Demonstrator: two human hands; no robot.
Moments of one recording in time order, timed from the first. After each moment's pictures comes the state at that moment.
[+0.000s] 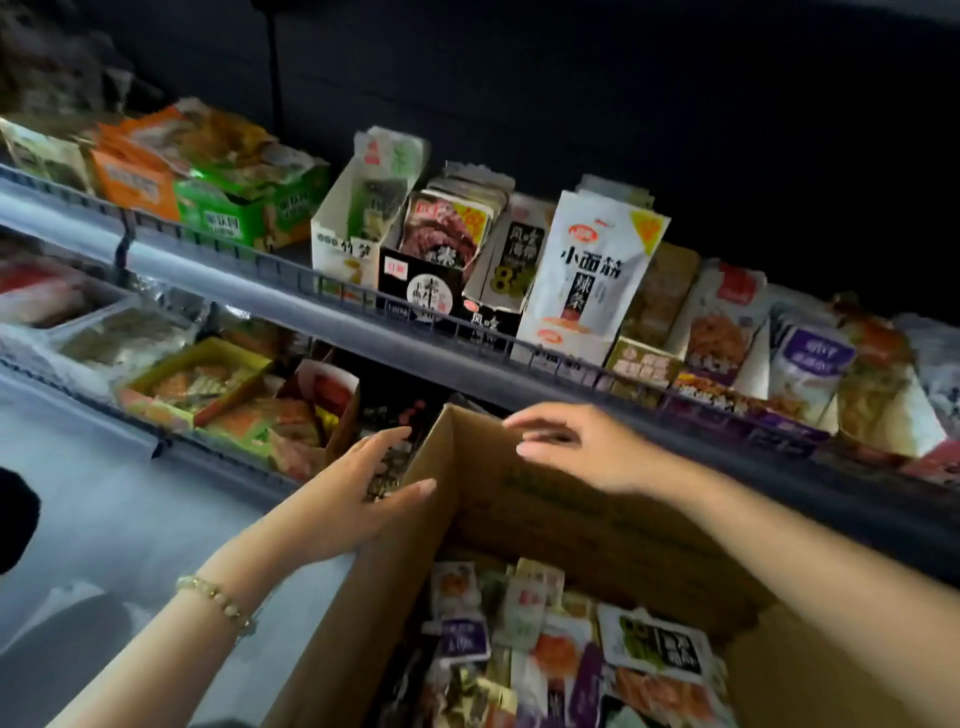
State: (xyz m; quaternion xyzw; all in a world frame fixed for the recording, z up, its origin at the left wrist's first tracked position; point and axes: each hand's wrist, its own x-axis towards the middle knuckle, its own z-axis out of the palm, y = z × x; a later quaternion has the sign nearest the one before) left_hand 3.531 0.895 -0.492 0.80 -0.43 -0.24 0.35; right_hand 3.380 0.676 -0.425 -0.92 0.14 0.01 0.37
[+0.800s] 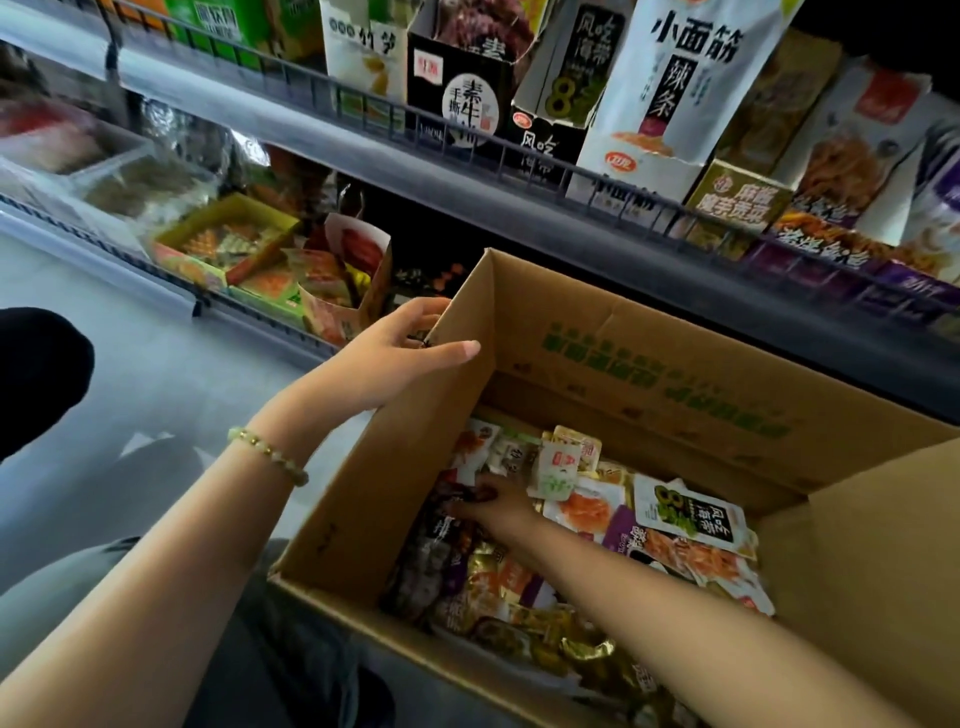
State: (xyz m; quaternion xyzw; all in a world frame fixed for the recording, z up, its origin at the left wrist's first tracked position) left_hand 3.509 0.893 -0.507 0.72 -0.30 -0.36 0.51; right_hand 3.364 0.783 -0.686 -0.68 0.42 0.08 0.60
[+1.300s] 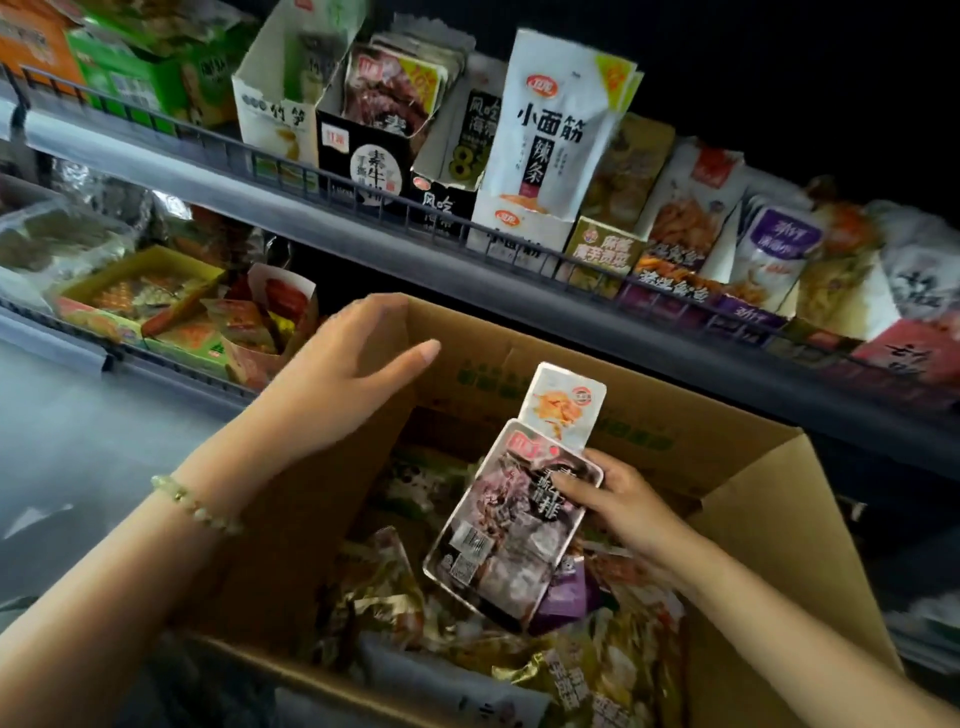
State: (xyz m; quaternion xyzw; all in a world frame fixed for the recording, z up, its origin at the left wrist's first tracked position) left_hand 3.474 0.881 -0.466 0.77 -0.46 -0.14 0.42; right_hand 3.250 0.696 -0.537 -0.70 0.33 -0.09 0.63
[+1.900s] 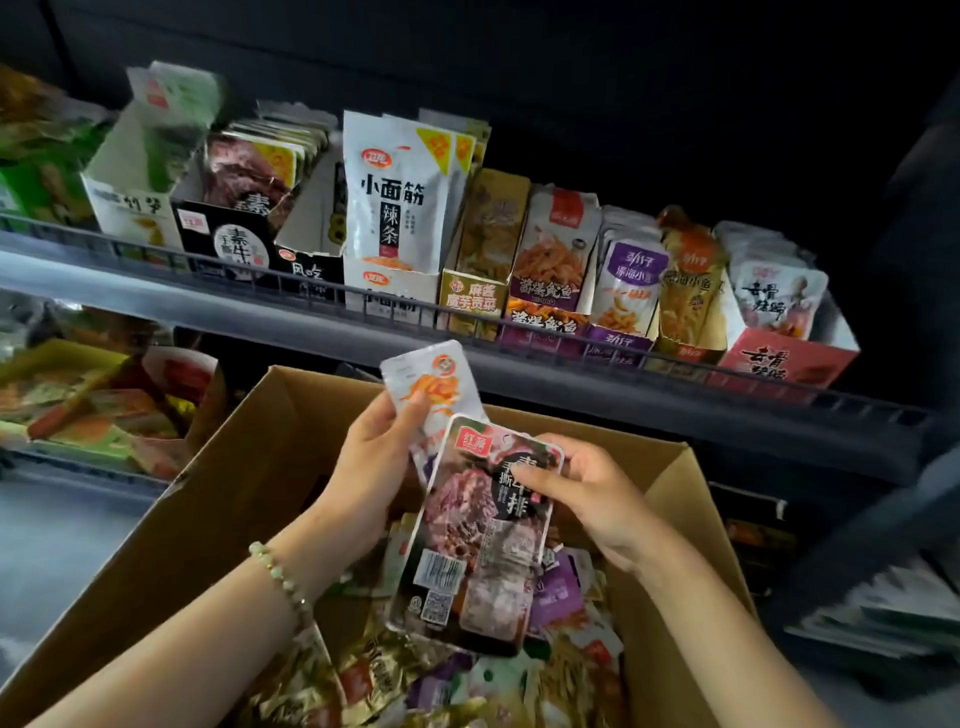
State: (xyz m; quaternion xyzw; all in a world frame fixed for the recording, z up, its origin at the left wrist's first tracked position) left_hand 3.376 0.772 -0.471 0.54 -0.20 -0.40 0.72; right_hand 3.214 0.656 -0.478 -0.70 0.29 -0.18 0.63
